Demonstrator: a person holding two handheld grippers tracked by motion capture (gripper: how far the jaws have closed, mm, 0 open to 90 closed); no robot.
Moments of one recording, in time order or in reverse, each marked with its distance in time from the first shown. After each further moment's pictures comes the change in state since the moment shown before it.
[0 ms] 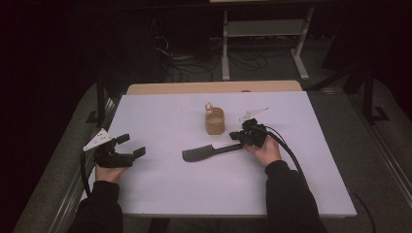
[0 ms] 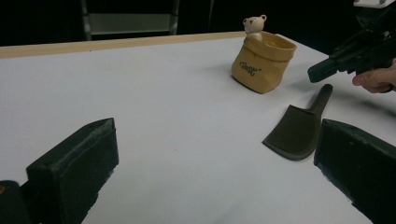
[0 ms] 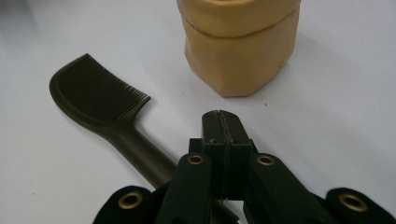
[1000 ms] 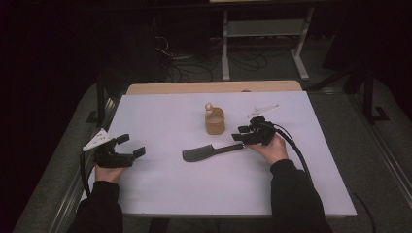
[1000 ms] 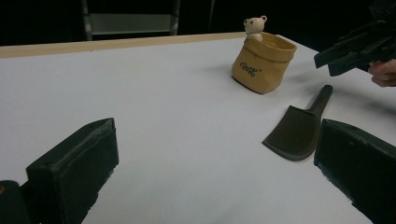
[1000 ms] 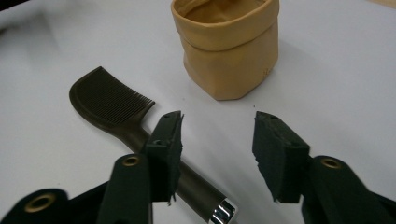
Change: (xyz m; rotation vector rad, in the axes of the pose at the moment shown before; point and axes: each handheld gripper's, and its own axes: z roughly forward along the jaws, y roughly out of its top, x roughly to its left) left arm 0.000 0.000 -0.001 -0.005 0.003 -0.005; right arm -0.008 0.000 -0.023 -0.042 0.028 0.028
